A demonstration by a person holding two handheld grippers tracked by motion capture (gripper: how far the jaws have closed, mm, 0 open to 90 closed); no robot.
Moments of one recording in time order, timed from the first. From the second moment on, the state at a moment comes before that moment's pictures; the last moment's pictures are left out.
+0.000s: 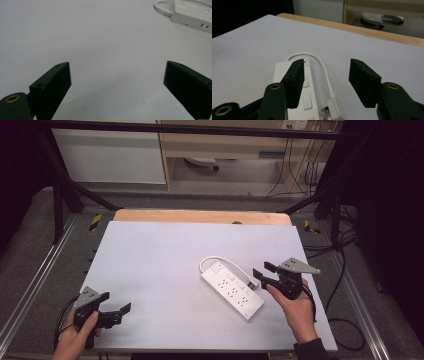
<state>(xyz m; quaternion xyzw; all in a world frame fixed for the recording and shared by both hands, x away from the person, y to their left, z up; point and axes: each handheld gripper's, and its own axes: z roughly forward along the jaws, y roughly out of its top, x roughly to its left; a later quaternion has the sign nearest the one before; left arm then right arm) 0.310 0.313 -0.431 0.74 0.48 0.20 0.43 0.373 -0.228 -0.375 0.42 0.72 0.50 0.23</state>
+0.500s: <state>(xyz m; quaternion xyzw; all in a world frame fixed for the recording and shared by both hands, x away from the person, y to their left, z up) 0.310 0.313 -0.432 0.74 0.48 0.20 0.43 0.375 -0.219 -0.385 0.41 0.73 0.49 0.23</state>
